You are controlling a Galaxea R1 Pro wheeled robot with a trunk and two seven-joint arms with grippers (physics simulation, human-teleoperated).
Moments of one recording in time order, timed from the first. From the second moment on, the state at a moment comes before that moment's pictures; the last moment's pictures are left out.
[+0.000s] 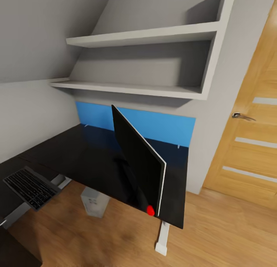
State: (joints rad) left arm -0.19 0.05 0.59 -0.02 -0.31 -0.76 0.04; right arm -0.15 0.08 0.00 0.02 -0.06 -0.79 -0.14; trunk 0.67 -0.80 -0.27
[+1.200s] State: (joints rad) left arm -0.19 0.04 0.59 -0.02 -0.31 -0.76 0.04; right arm -0.15 0.08 0.01 0.00 -0.06 -0.79 -0.14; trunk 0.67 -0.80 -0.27
